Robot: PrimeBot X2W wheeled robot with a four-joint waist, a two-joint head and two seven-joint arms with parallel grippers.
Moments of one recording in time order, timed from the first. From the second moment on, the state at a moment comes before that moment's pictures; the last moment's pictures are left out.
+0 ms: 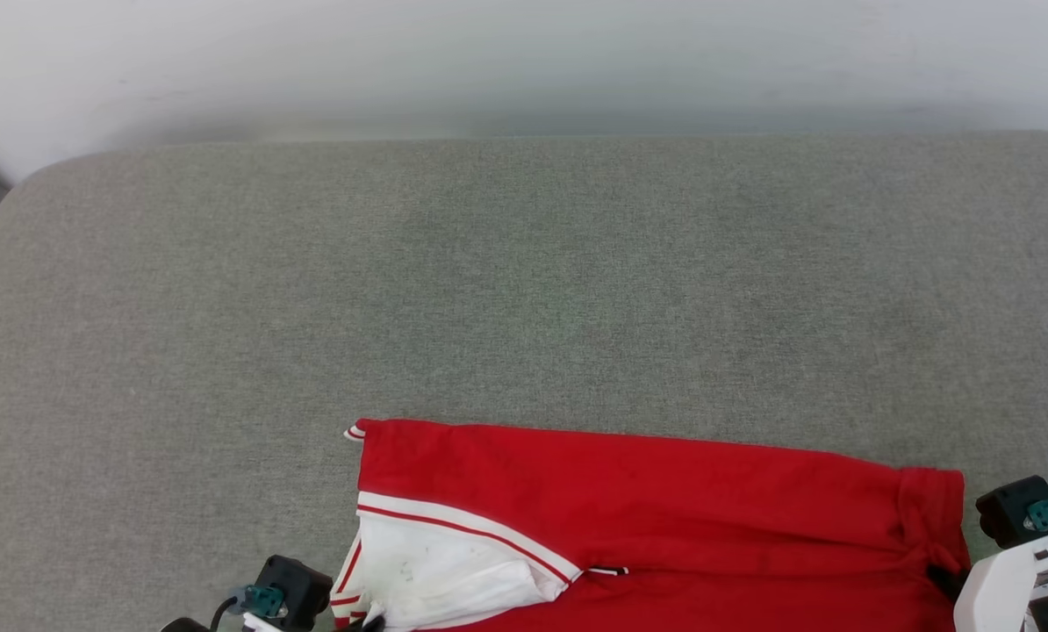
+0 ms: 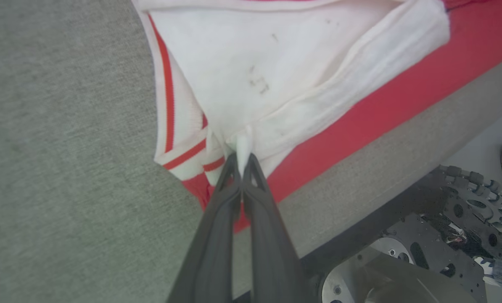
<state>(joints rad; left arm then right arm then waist) -0.01 0.64 -0.64 0.00 -0.68 -0.01 0.24 -0.02 -0.59 0.29 0.20 0.50 0.13 0.48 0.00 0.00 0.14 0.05</state>
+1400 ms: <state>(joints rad) 0.15 0.25 -0.10 -0.22 -0.13 0.09 -0.26 0.10 -0.17 -0.30 0.08 0.43 0.13 0.59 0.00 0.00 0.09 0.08</state>
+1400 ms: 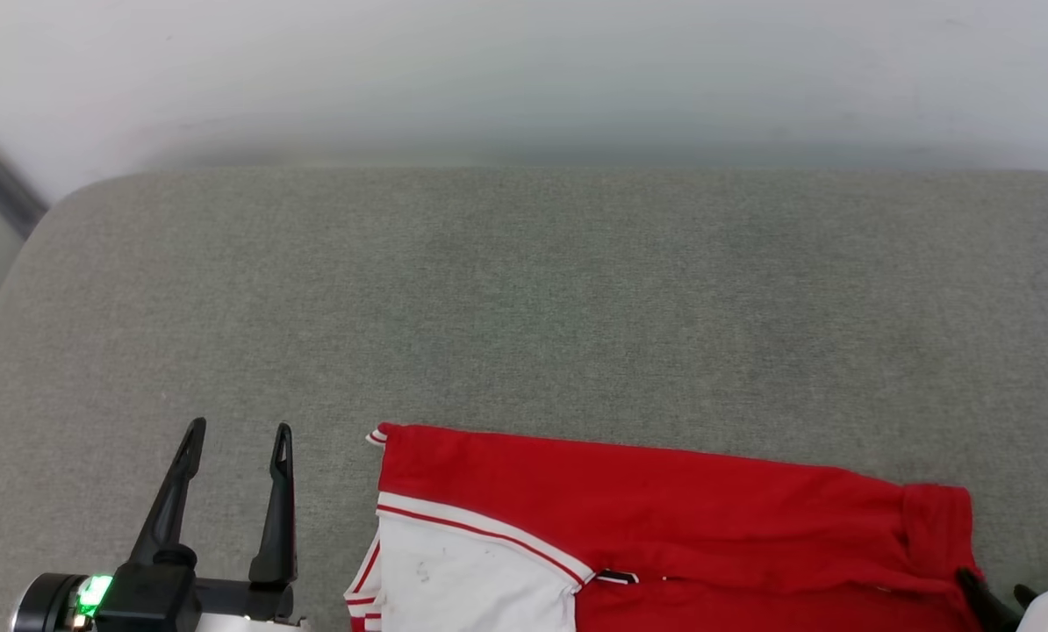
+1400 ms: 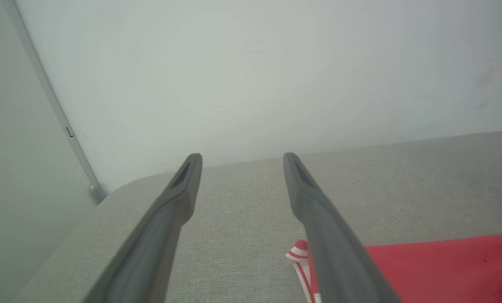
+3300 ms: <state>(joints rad) 0.14 0.12 0.02 -0.14 -0.03 -0.08 -0.26 0.01 -0.26 -0.34 0.28 0.45 0.13 0.41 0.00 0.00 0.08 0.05</state>
